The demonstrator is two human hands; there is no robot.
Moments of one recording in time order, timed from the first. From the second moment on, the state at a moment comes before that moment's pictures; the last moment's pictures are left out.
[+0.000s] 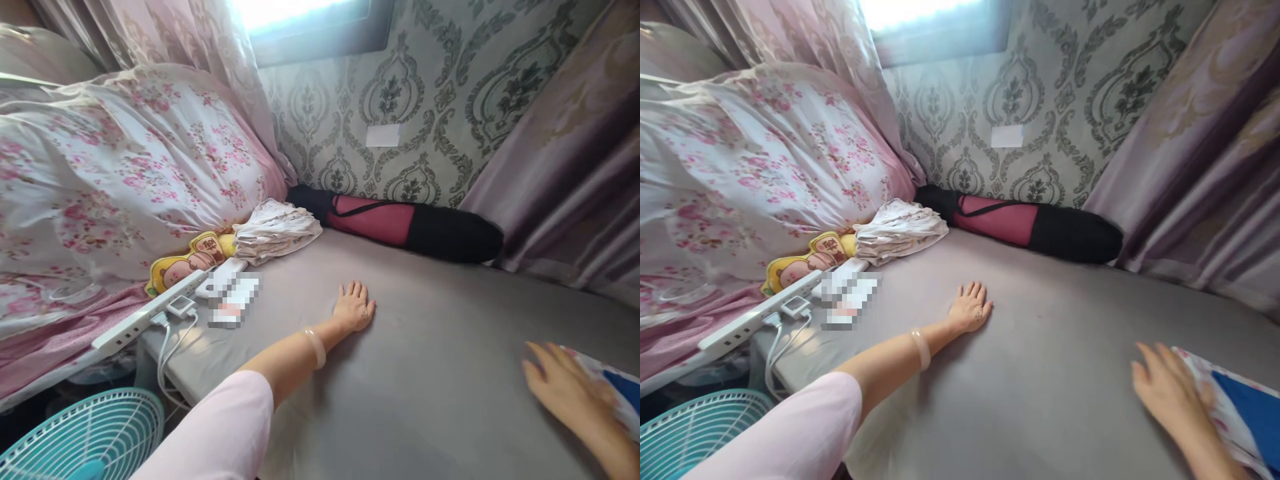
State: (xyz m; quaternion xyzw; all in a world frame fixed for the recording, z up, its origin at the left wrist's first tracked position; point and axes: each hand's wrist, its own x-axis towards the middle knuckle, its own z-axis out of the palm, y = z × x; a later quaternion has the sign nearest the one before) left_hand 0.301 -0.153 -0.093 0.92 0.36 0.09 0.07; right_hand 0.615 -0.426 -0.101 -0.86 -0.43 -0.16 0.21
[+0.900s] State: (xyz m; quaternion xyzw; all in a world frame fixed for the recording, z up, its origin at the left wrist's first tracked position) left_hand 0.107 0.113 0.057 0.72 0.62 0.29 0.07; right_hand 0.378 -0.320 -0.105 -0.81 -0.56 -0.06 0.16
